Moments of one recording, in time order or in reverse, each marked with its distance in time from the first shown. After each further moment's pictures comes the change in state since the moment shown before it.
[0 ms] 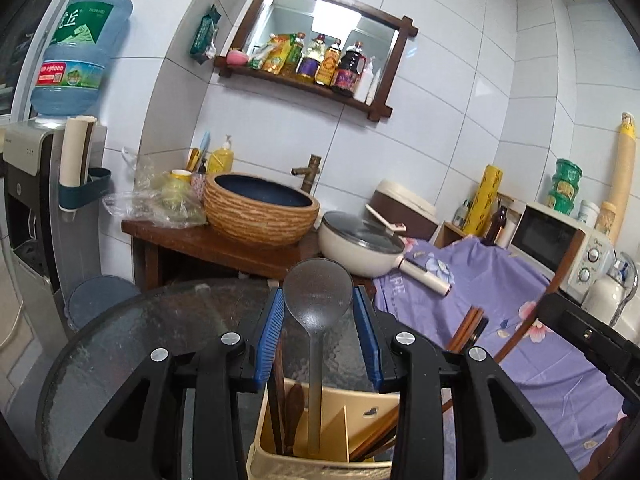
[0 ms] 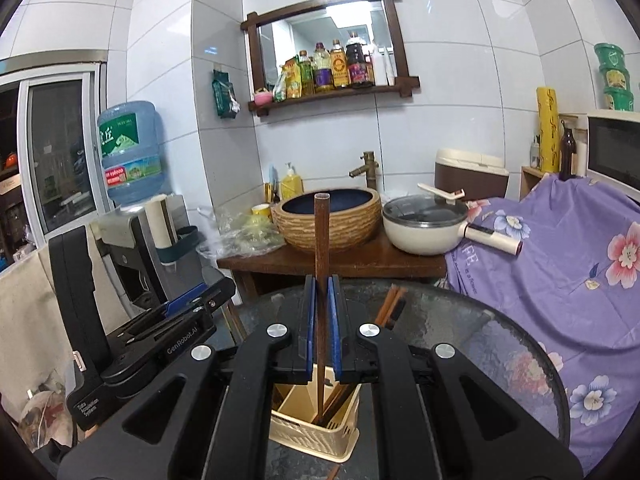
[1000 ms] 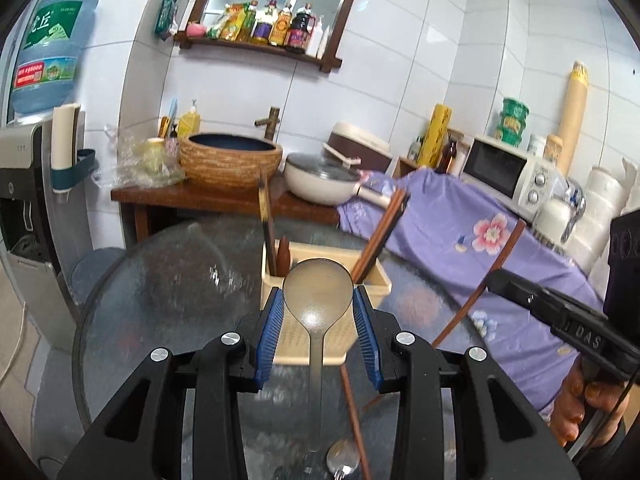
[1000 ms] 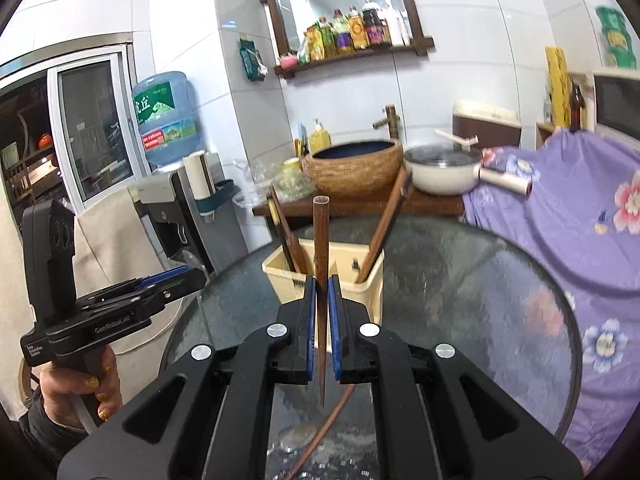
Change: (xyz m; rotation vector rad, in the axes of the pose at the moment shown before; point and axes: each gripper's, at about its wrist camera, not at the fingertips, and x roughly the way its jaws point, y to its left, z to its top) left arm -0.109 0.010 -0.039 0.105 0.172 -0.134; right arm -0.087 0.003 -0.060 0.014 0.098 0.120
